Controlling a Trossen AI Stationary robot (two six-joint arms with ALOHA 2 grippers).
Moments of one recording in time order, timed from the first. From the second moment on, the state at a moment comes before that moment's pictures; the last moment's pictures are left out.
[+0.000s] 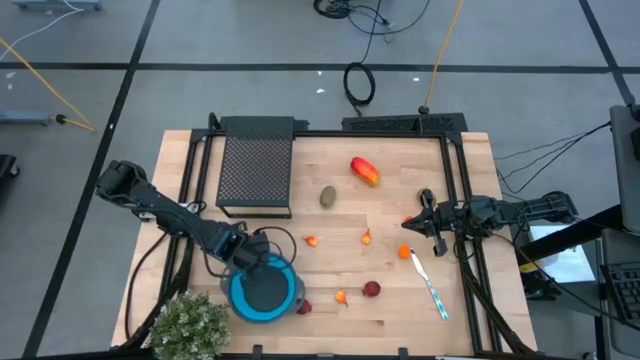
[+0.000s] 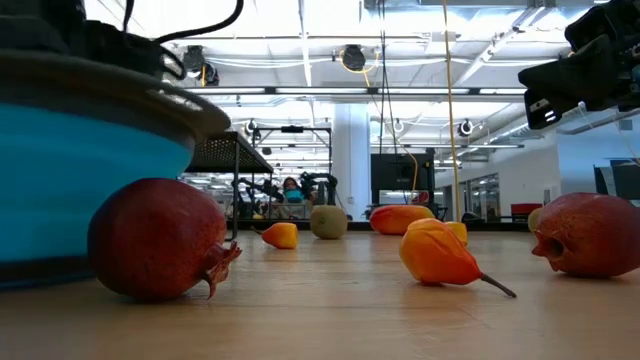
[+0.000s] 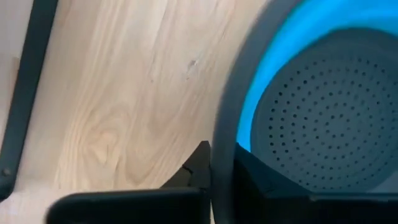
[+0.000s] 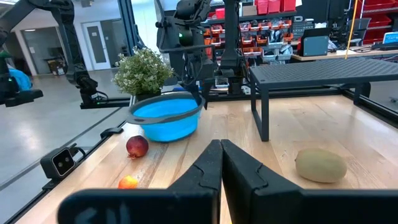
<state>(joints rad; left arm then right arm) -0.47 1.46 0.88 -0.81 -0.09 -0.80 0.17 0.04 0.02 0.04 0.03 0.11</state>
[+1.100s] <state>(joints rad) -0.42 1.34 1.13 -1.15 -0.12 -1.03 0.17 0.04 0.02 0.04 0.03 0.11</state>
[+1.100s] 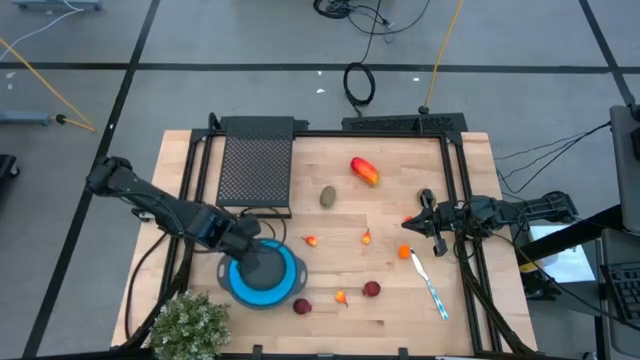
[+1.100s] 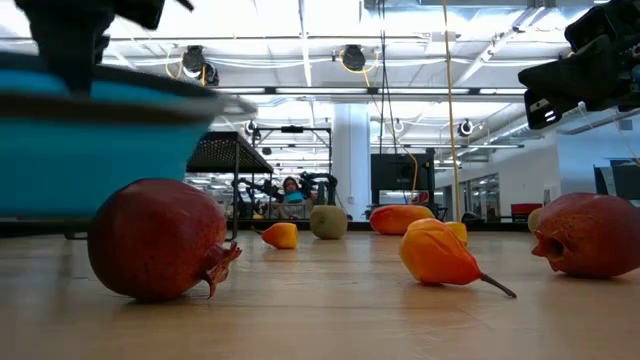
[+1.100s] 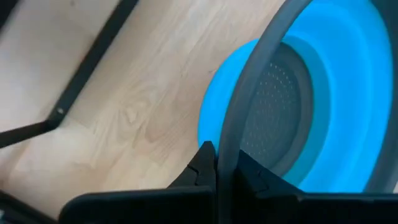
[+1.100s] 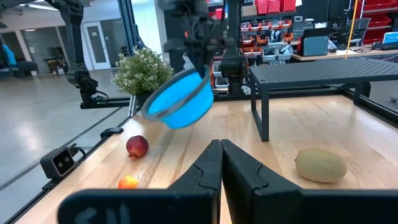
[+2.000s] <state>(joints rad) -0.37 1.34 1.40 -0.59 -0.23 -0.73 0.17 0.04 0.02 0.04 0.03 0.11</state>
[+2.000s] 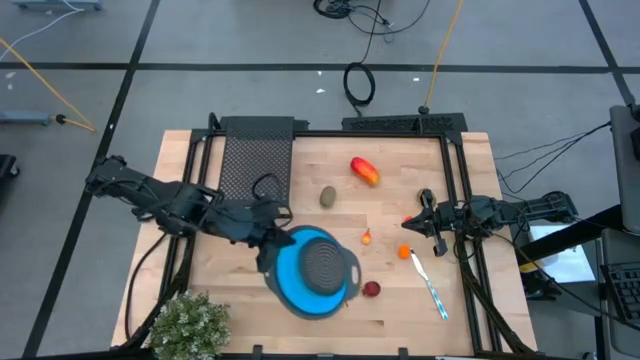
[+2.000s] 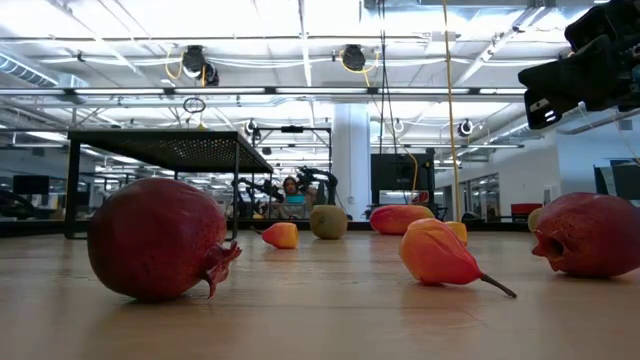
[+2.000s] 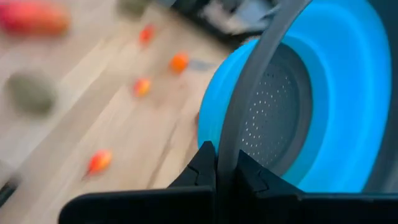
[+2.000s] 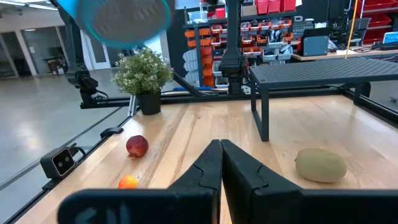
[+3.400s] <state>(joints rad) -0.38 1.34 1.40 0.27 -0.75 -0.72 0.17 0.04 0.02 0.04 0.03 0.11</state>
